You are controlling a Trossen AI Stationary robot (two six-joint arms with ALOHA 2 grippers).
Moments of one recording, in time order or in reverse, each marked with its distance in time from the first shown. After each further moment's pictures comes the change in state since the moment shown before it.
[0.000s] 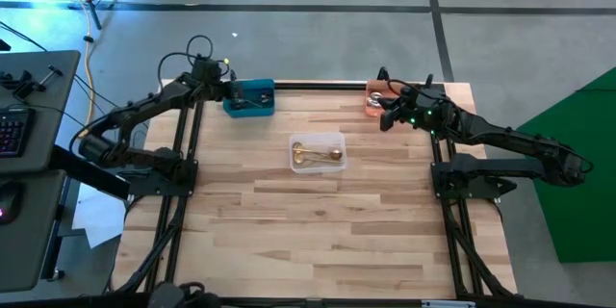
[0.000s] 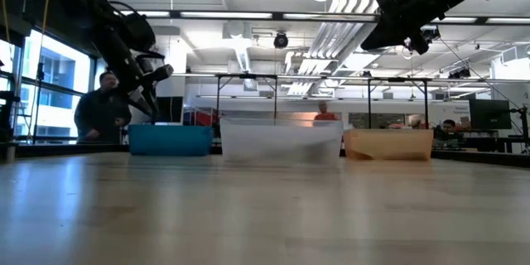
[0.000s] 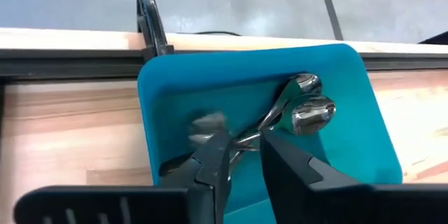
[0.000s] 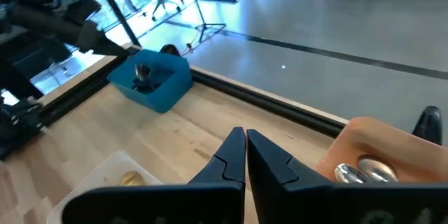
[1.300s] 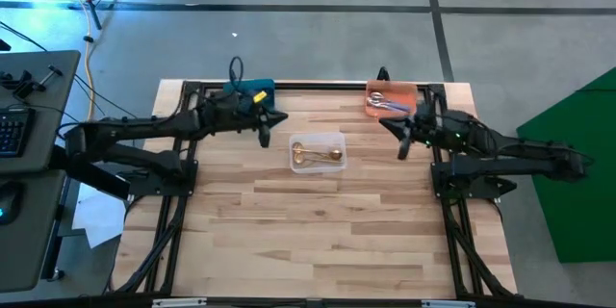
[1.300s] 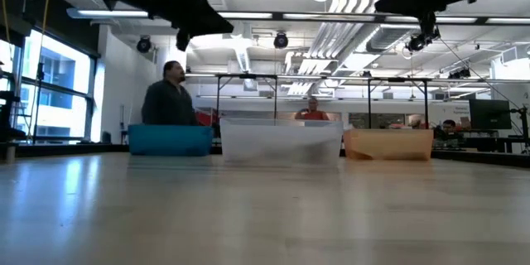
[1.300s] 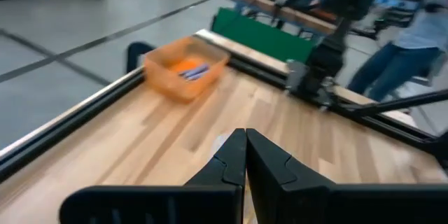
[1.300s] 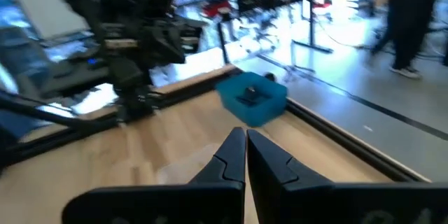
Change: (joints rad) left arm -0.737 -0.144 0.000 0.436 0.012 0.203; right arm 0.250 -0.258 -0.127 0.116 -0.066 -0.189
